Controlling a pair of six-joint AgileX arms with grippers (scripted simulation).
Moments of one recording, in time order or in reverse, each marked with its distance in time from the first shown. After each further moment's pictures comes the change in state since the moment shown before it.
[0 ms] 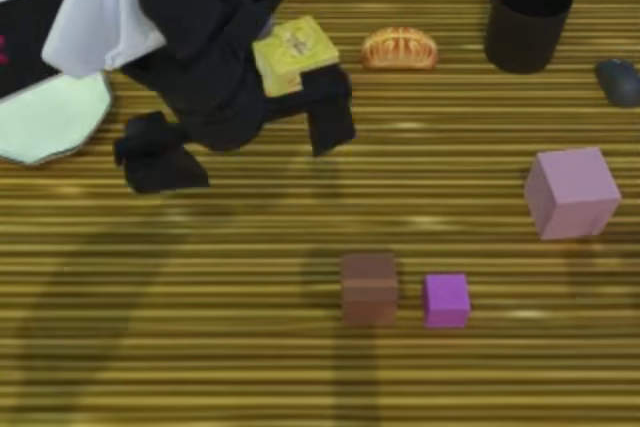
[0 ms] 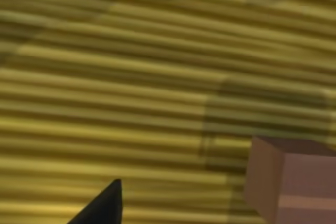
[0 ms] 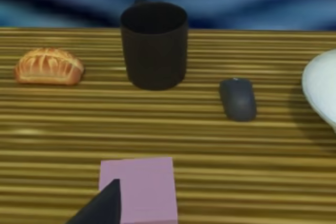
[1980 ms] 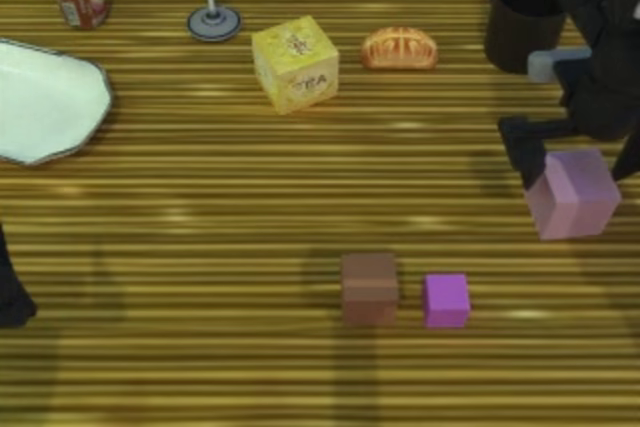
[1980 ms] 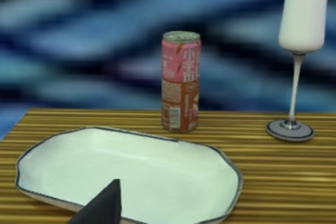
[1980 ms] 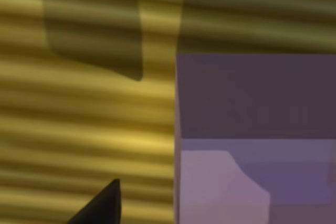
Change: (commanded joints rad) left arm 0.632 -1.710 -1.433 0.960 0.026 0.766; right arm 0.143 1.719 1.214 -0.761 0.004 0.062
